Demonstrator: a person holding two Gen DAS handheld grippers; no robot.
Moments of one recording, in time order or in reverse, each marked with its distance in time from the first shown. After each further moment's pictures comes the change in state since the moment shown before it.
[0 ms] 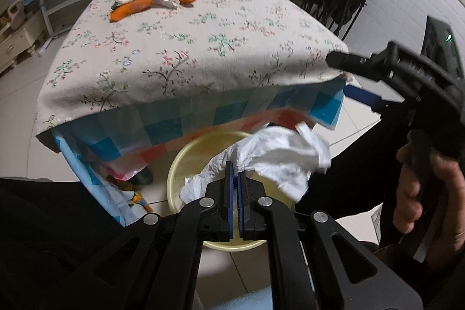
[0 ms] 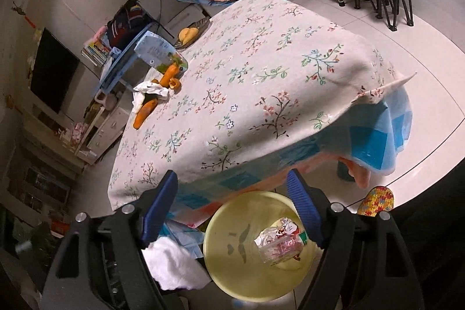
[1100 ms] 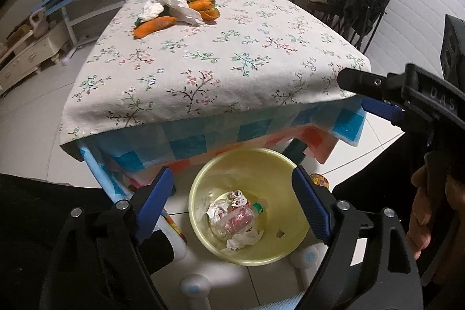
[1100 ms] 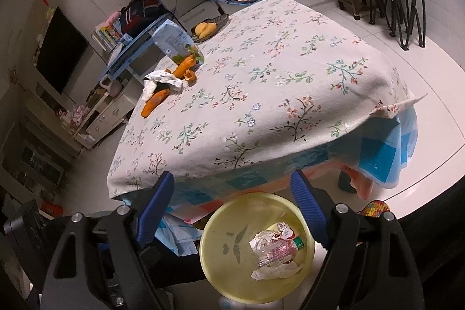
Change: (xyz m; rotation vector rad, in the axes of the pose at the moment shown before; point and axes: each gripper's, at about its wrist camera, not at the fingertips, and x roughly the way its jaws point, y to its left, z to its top) left arm -0.007 -0.002 0.008 -0.027 -0.083 0.144; right arm 0.000 0.020 -0.006 -0.120 0.000 -0.011
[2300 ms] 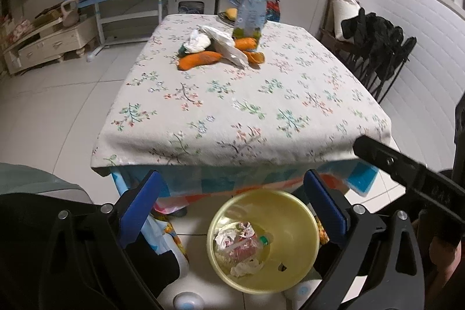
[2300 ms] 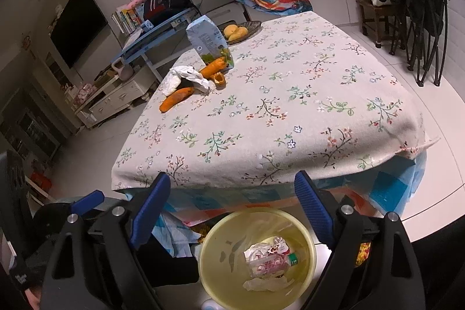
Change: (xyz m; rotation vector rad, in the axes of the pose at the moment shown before) left arm -0.017 0.043 0.036 -0.162 -0.120 0.058; right arm 0.011 0.040 0.008 -0.150 -0.018 0.002
